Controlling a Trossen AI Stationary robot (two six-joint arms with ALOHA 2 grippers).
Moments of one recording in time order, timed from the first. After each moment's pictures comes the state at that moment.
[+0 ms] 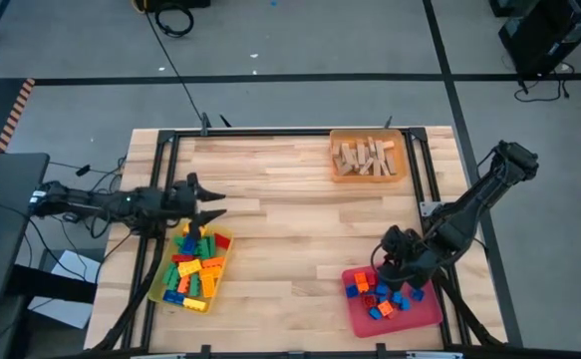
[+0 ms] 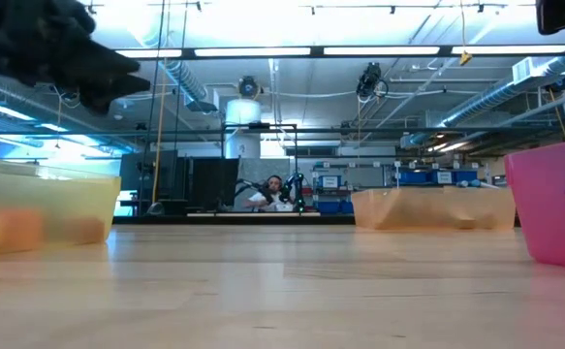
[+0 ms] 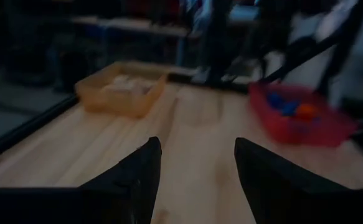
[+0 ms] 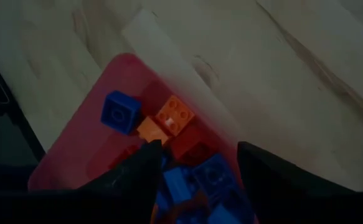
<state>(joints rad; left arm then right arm) -0.12 0.36 0.22 0.02 -0.30 -0.14 0.76 1.15 0.82 -0.87 0.27 1.46</state>
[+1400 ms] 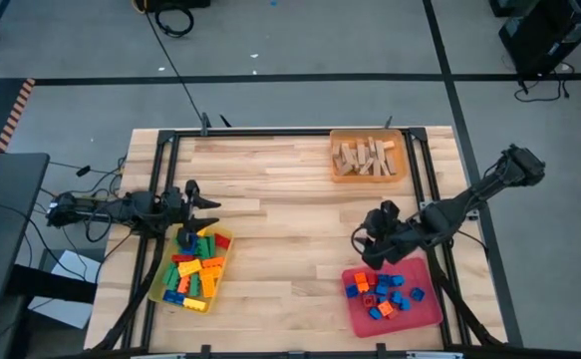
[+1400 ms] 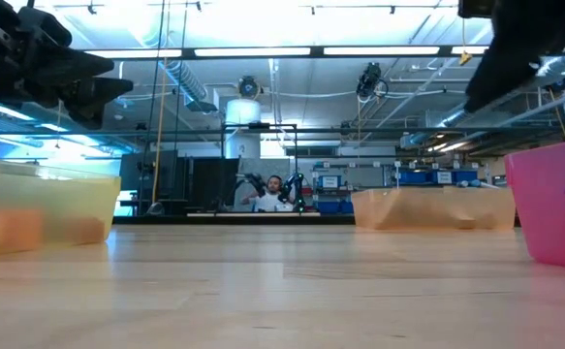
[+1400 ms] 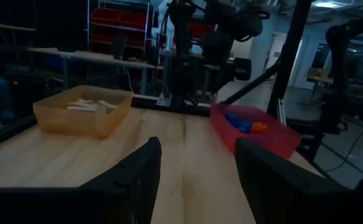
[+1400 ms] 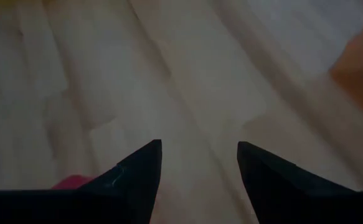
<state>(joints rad) -0.12 0.00 0.01 0.07 -0.13 -0.14 0.51 1.15 0.82 -0.75 0.52 0.91</state>
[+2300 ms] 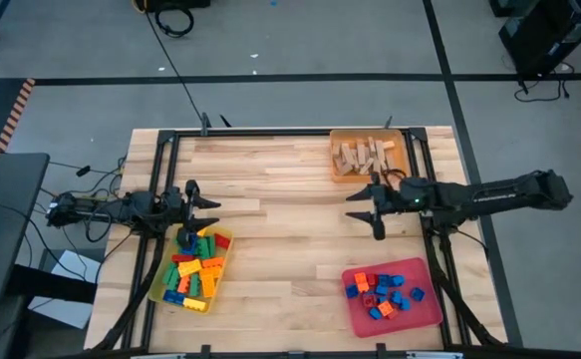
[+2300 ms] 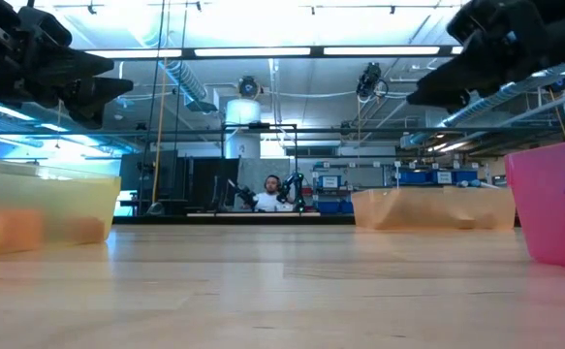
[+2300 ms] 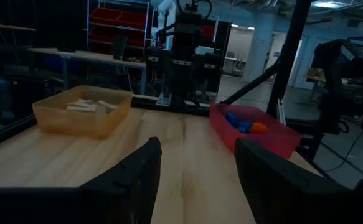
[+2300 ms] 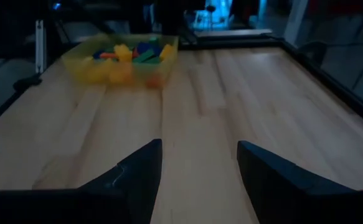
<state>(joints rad) -0.12 0.00 0.01 0.07 -0.13 -0.14 -0.02 0.77 0.35 0.11 0.03 0.04</state>
